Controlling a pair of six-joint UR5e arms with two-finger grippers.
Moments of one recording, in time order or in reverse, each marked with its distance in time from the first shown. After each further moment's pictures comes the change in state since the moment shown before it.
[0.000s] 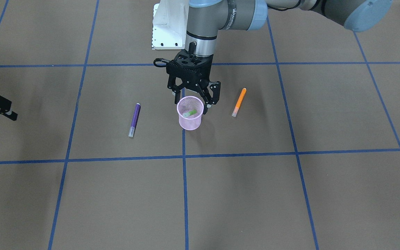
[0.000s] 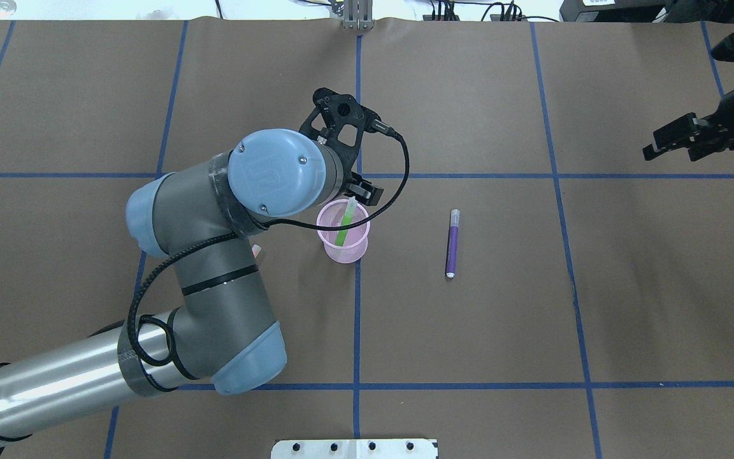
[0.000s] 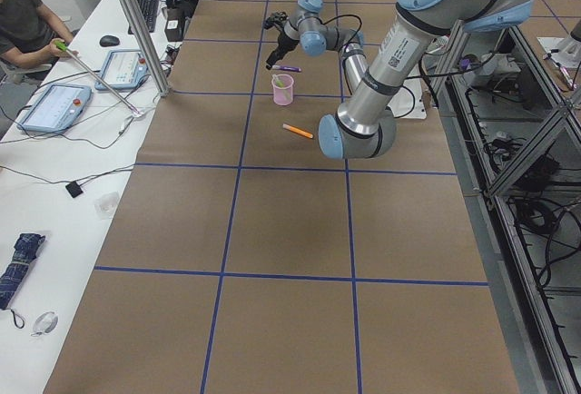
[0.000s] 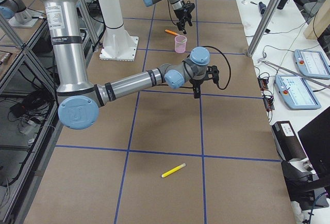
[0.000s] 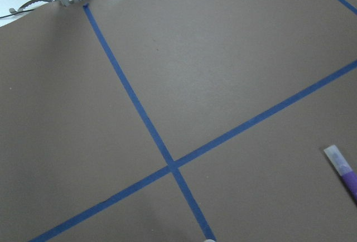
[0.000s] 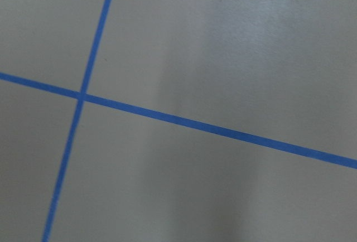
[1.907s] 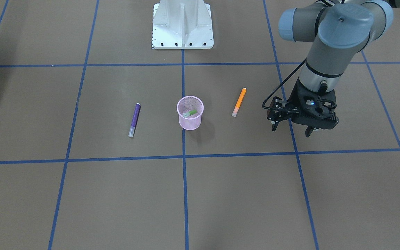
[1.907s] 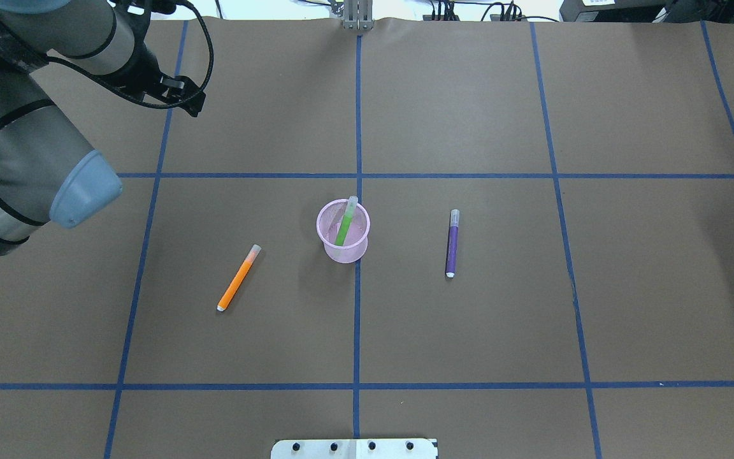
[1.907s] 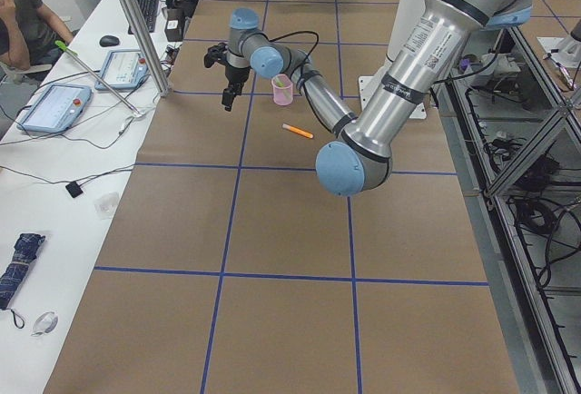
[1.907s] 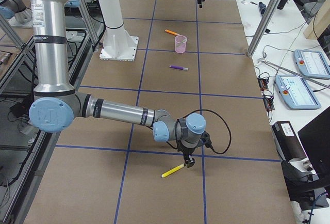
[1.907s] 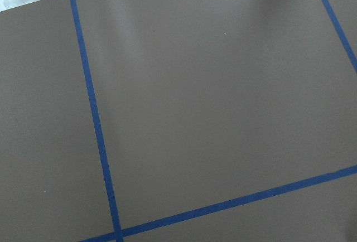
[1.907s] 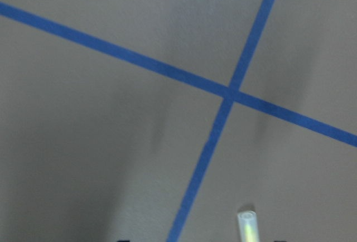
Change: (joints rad) left arm -0.406 0.209 -0.050 0.113 -0.452 0.111; right arm 0.203 -0.138 -0.446 -0.012 -0.170 -0.897
